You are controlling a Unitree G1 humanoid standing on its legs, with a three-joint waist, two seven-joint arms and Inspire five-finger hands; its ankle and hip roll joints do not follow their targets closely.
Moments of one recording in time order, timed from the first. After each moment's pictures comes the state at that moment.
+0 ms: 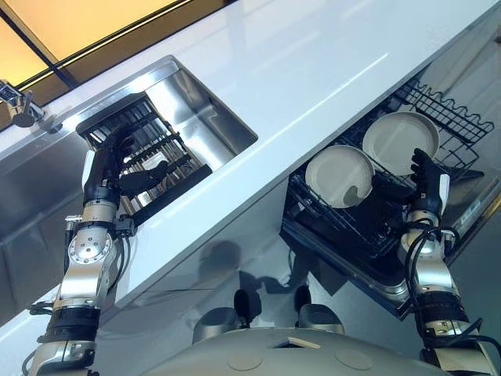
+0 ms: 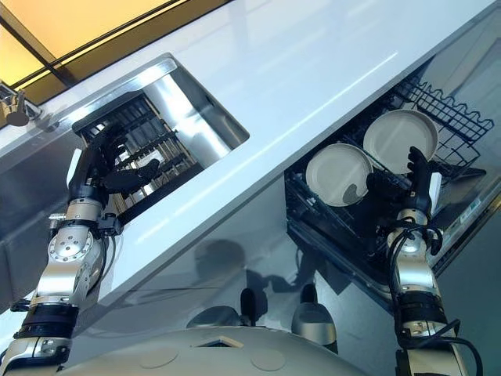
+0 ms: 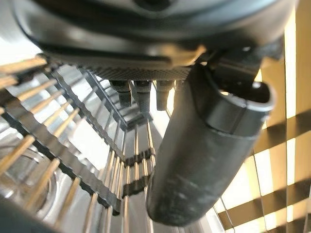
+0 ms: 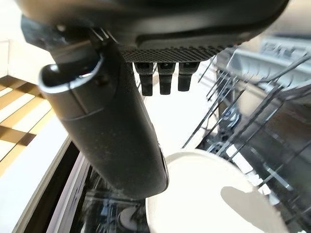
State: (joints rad) left arm 0.06 0.52 0.12 0.10 -0.24 -0.15 0.09; right arm -0.02 -0.45 -0.14 0.35 0.14 -0.05 -0.36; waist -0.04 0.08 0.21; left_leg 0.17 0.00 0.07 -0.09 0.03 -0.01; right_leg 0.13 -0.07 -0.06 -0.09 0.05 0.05
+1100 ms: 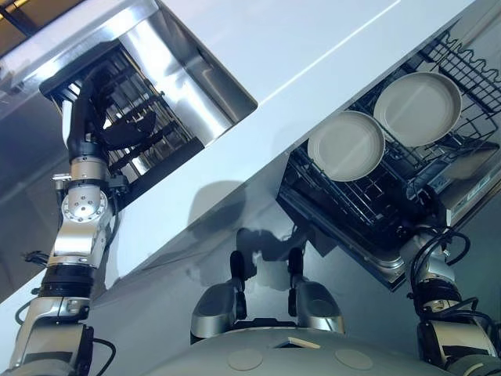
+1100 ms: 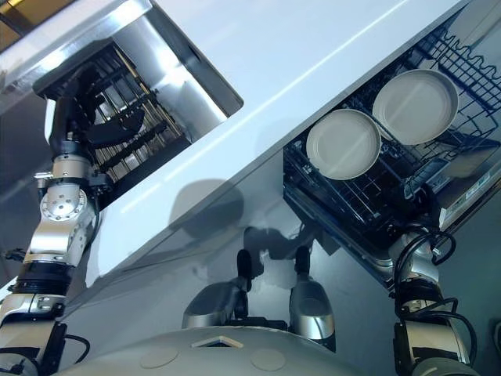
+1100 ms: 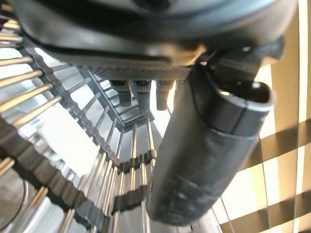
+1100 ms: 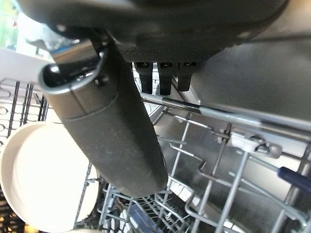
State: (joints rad) left arm -0.20 0.68 0.05 0.17 -0.35 -0.17 0.24; right arm -0.19 -0.50 -0.16 0.75 0.71 -0.09 -0.24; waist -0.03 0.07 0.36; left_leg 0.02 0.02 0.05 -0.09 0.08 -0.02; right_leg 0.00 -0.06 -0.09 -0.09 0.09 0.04
